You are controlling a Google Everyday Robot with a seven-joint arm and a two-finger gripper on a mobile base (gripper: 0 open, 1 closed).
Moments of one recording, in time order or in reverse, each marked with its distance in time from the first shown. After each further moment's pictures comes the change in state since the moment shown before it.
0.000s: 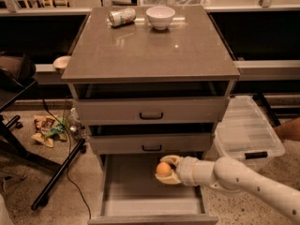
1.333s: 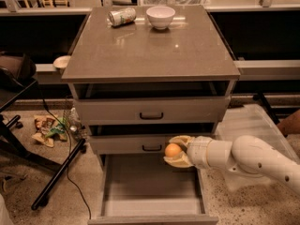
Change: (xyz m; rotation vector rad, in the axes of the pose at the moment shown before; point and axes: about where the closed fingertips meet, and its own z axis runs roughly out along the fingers) arm -0.094 -0.032 -0.084 0.068 0.057 -0.087
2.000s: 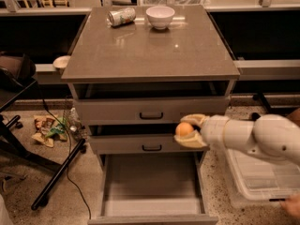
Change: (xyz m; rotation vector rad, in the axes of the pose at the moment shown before) arm -0.047 -0.054 -0.053 0.077 -0.040 0.002
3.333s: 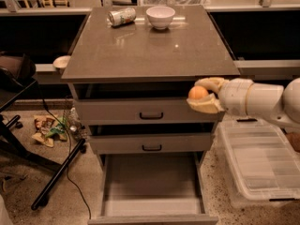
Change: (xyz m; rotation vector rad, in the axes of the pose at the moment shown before) arm -0.081 -0.083 -0.060 0.102 -0.088 -0.011
